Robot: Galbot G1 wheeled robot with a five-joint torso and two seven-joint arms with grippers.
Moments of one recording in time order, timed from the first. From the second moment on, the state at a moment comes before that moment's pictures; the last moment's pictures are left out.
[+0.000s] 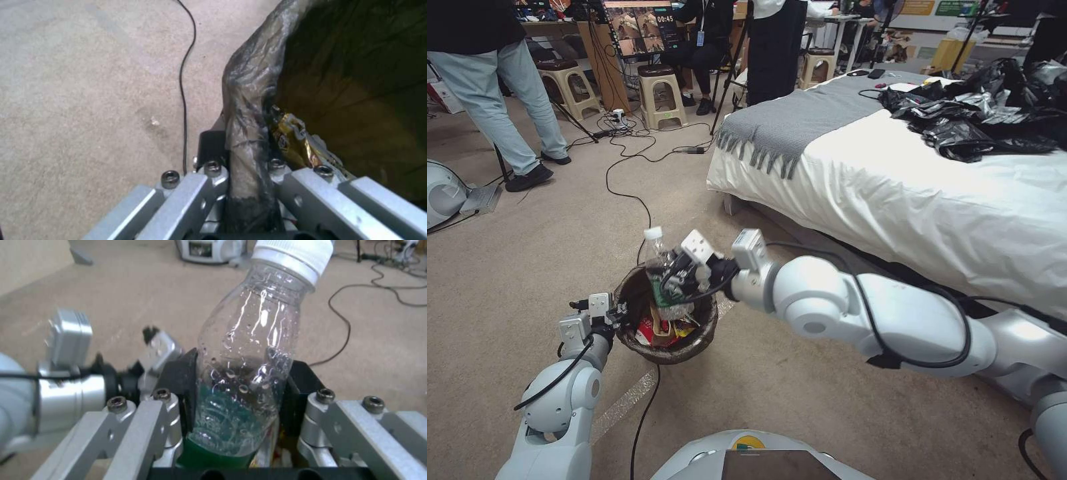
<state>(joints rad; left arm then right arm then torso) 1.50 -1.44 -0.77 -2.19 -0.28 0.67 -0.04 -0.18 0.97 -0.68 2.20 1.18 -0.56 0.37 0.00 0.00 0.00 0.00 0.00</state>
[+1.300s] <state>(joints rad) 1.51 -1.43 -0.79 -2.19 -0.28 0.67 -0.02 -0.43 1.16 -0.66 1.93 0.85 -0.48 0.36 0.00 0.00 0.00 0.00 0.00</state>
